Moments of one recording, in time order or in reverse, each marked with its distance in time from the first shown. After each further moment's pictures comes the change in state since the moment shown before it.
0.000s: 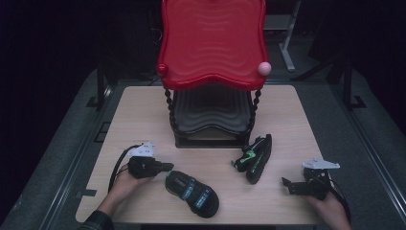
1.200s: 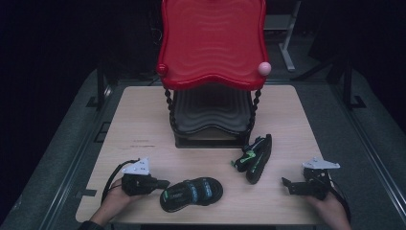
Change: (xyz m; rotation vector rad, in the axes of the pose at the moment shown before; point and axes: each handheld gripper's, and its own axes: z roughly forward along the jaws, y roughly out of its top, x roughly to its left) left arm -0.044 -0.028 -0.025 0.063 -0.058 0.036; right arm 0.000 0.000 0.000 0.000 0.001 0.001
